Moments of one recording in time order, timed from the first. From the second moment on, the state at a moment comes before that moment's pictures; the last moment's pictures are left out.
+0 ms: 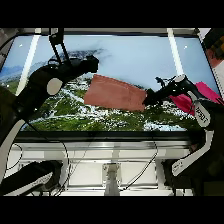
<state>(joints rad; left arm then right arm) -0.49 -1.16 1.23 1.54 -0.50 -1.95 -0.12 -1.85 1.33 -0.83 1.38 1.33</state>
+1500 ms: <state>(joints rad) -0.52 -1.16 1.23 1.54 -0.55 -1.95 -0.05 -1.91 1.33 -0.73 1.31 1.32</state>
